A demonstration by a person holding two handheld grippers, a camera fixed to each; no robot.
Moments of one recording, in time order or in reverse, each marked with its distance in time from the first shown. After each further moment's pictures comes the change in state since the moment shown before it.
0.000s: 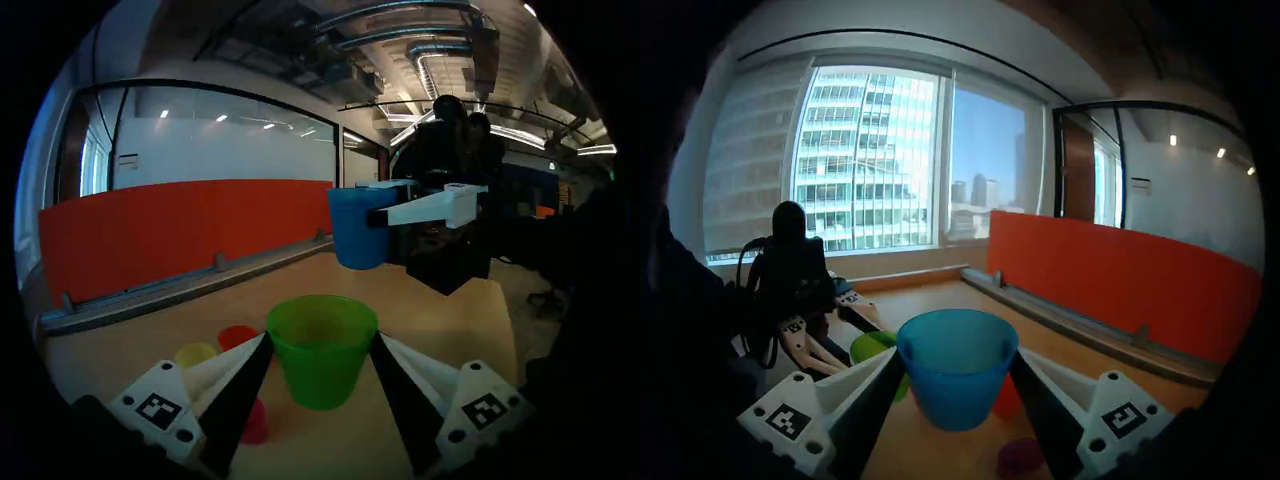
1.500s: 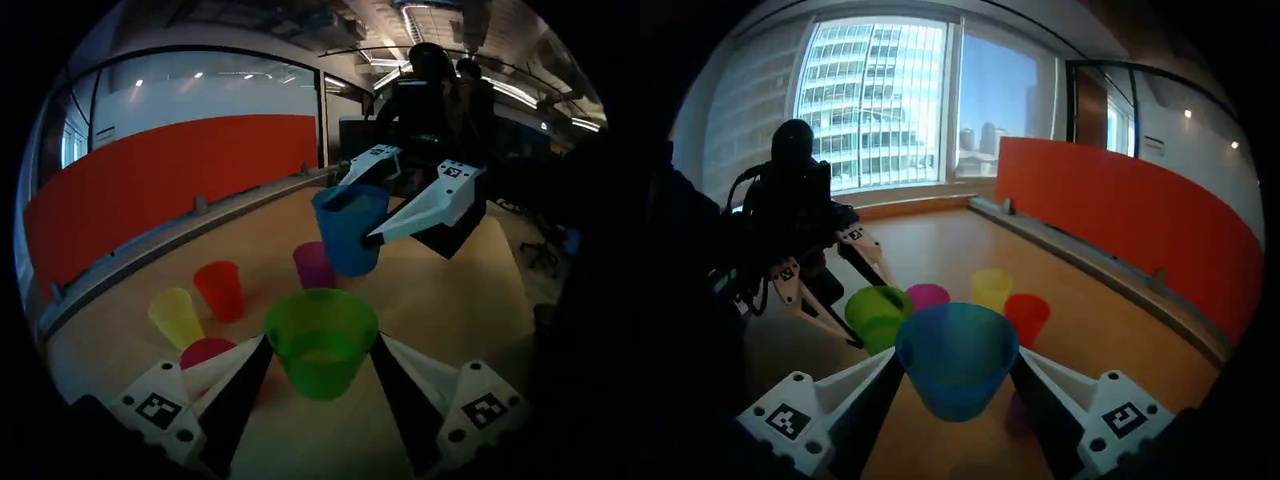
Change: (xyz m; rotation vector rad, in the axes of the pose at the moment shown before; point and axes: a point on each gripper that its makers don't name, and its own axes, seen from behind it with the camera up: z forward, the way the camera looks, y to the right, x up) left arm -0.094 0.006 0.027 -0.061 -0.248 0.066; right arm -0.134 0.003 0.015 0.031 -0.244 -0.021
